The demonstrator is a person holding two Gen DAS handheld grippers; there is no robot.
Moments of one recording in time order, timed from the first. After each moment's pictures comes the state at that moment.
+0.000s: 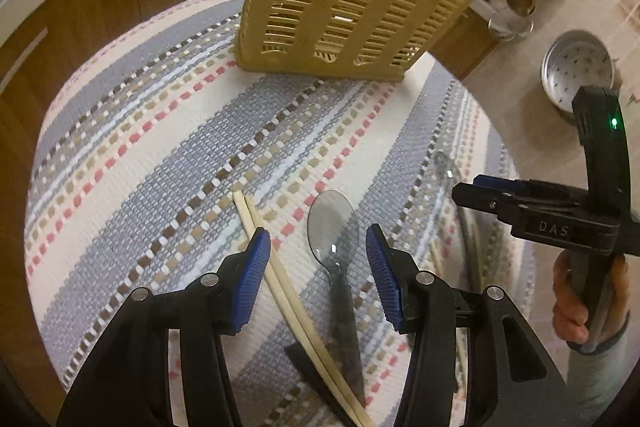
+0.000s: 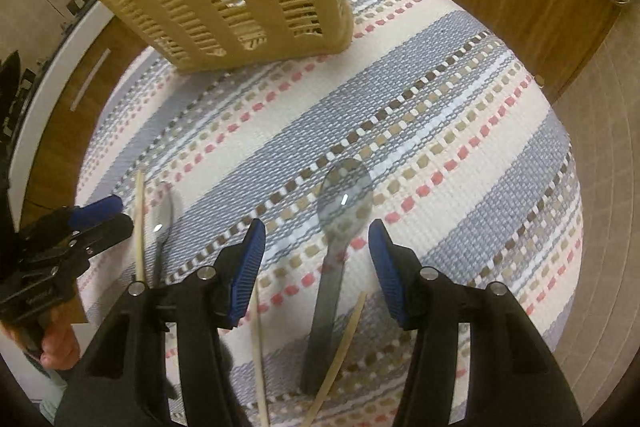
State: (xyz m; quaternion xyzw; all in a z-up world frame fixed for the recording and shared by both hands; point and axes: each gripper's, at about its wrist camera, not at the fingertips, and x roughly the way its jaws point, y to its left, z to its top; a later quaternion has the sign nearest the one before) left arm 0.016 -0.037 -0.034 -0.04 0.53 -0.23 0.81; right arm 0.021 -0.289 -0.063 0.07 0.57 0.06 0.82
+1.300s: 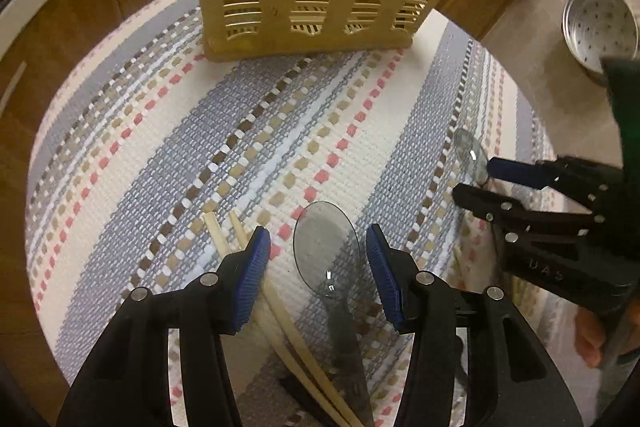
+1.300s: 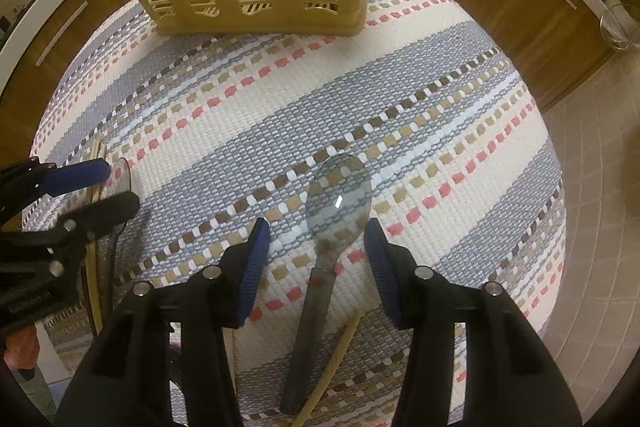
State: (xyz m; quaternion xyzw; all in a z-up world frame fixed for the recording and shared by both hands) left arm 0.034 -0.093 -0.056 0.04 0.56 -0.20 0.80; right arm 0.026 -0.254 -0.081 -0.04 0.58 0.02 0.82
